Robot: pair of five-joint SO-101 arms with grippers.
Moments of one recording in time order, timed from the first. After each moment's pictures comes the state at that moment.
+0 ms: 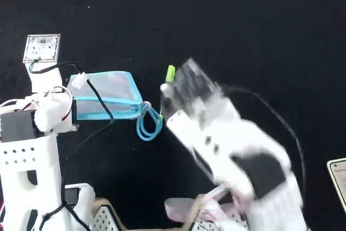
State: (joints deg) left arm -13.0 -47.2 24.1 89.7 -6.9; right arm -30.9 -62.3 31.6 70.1 15.4
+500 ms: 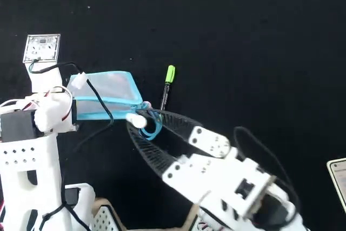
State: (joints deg) left arm -13.0 -47.2 24.1 89.7 -6.9; right arm -53.7 -93.4 57.0 30.5 11.1
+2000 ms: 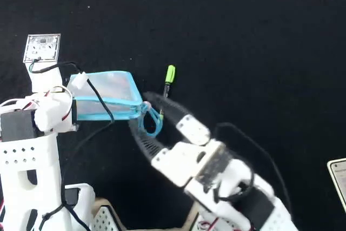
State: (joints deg) left arm -13.0 -47.1 24.1 89.7 -6.9; right arm -46.8 -93.9 65.4 39.2 11.1
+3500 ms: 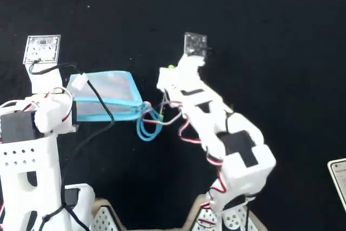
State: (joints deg) left arm -13.0 -47.5 25.0 89.7 -6.9; right arm -17.9 14.1 37.5 3.0 -25.8
